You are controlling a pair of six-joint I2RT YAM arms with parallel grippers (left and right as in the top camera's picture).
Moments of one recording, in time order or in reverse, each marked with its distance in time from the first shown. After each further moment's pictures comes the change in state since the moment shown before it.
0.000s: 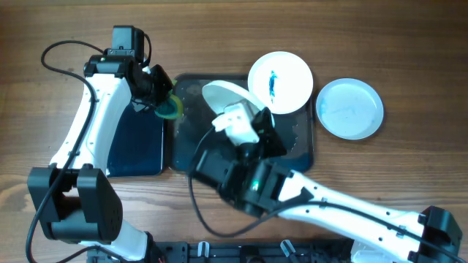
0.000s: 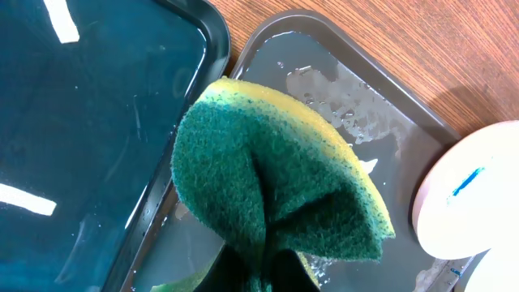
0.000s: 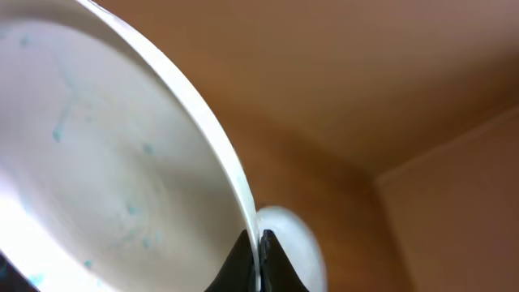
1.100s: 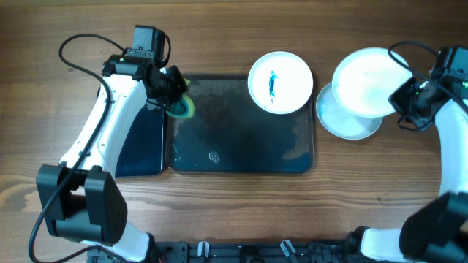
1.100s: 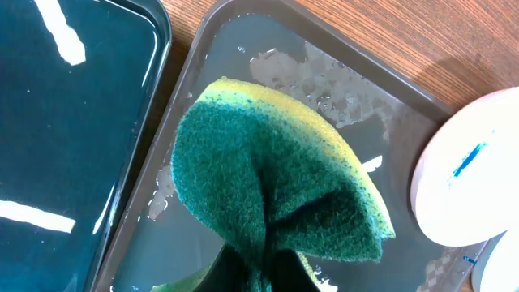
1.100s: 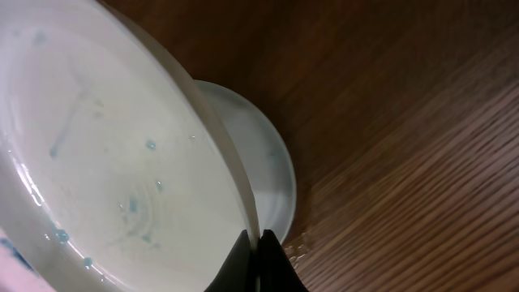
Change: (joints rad) left arm -0.098 0.001 0.000 0.027 -0.048 0.000; right arm -1.485 0.059 -0.002 -0.012 -1.224 0.060
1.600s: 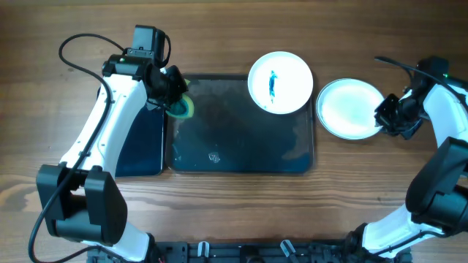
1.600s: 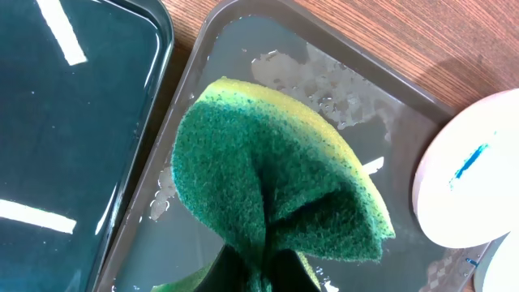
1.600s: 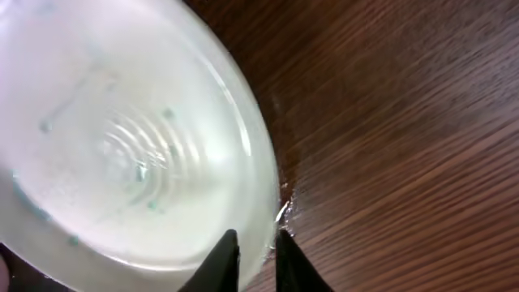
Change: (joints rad) left arm 0.000 0.000 0.000 0.000 -0.004 0.000; right arm -0.003 0.222 -0.012 -0.056 -0.063 -0.102
